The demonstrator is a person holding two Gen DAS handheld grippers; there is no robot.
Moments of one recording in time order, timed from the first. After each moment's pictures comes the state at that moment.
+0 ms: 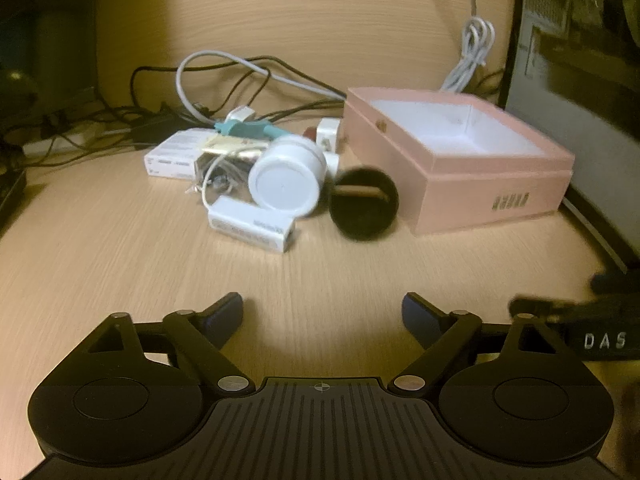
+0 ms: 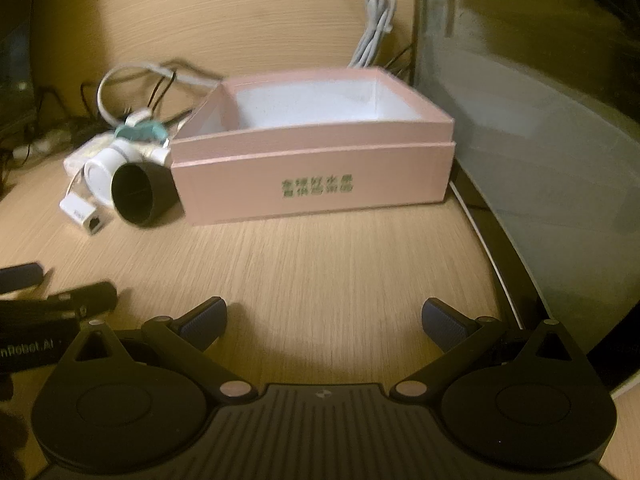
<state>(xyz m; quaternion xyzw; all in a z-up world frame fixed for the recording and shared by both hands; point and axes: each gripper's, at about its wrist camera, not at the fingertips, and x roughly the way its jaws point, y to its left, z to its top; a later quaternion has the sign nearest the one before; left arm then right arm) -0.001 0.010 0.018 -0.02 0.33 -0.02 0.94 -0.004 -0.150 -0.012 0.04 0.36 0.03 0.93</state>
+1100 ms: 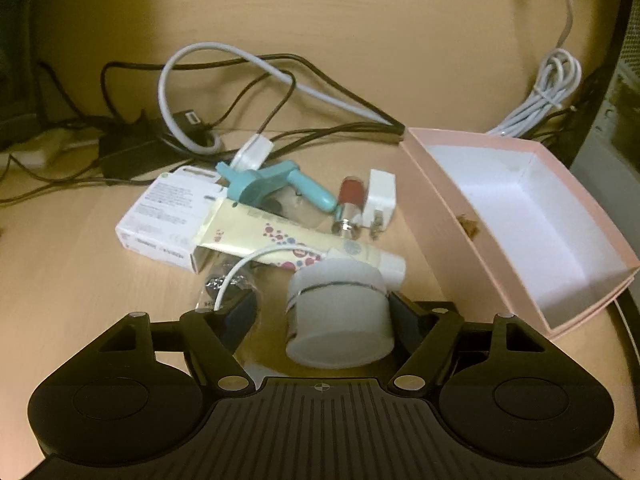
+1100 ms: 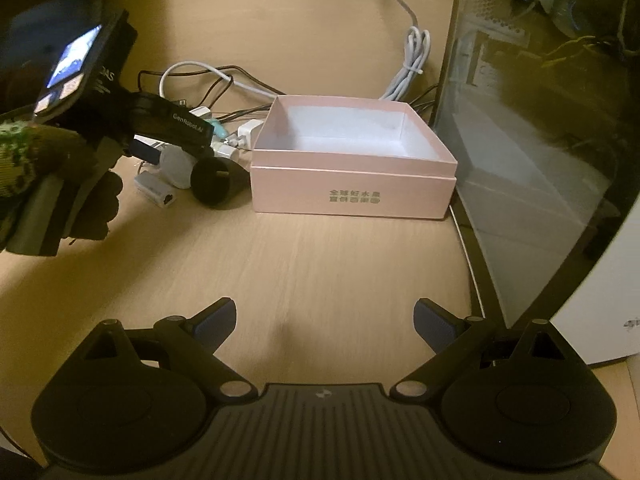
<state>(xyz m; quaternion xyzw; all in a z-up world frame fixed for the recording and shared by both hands) 0.135 0.052 0.036 -0.05 0.39 -0.03 0.92 -0.079 -0.136 0.016 -0.03 0.34 0.04 0.94</state>
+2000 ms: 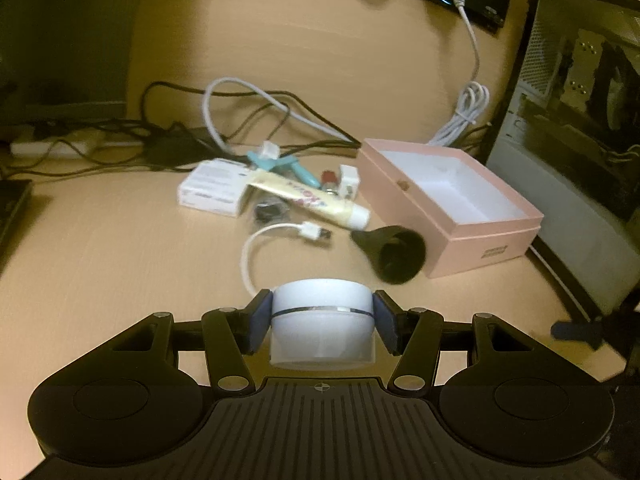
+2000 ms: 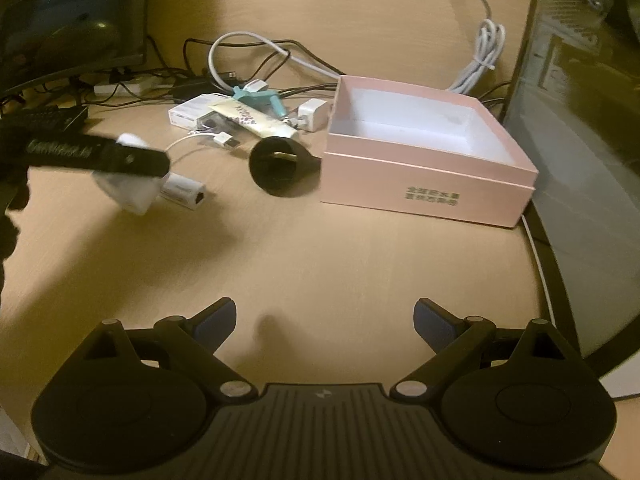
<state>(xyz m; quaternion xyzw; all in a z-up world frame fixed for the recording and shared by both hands) -0.013 0.100 0.055 -0.07 0.32 -0.09 0.94 -0.054 -0.100 0.000 -0.06 0.37 0.11 0.92</state>
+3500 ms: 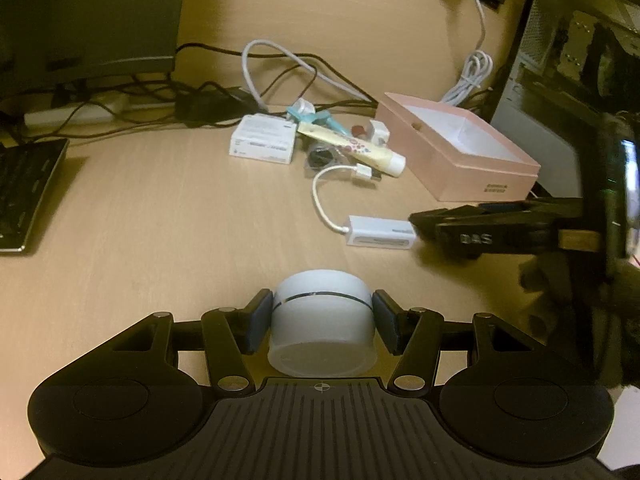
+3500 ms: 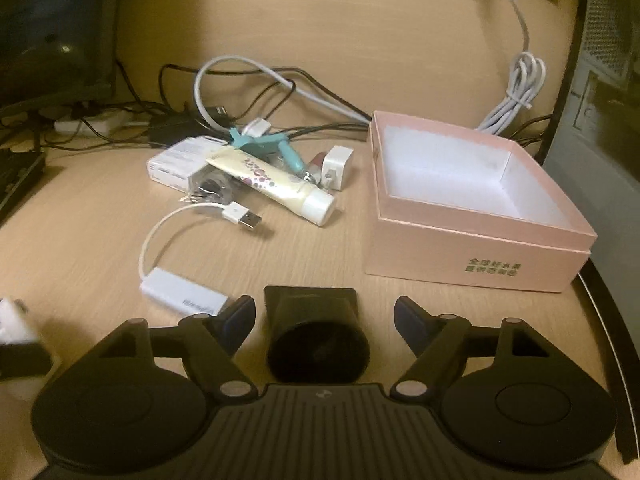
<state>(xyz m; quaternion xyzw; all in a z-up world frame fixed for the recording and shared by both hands) -0.044 0.168 0.040 -0.06 0.37 -0.14 0.92 0.027 -0.027 -0.017 -0.05 0.33 0.04 0.94</state>
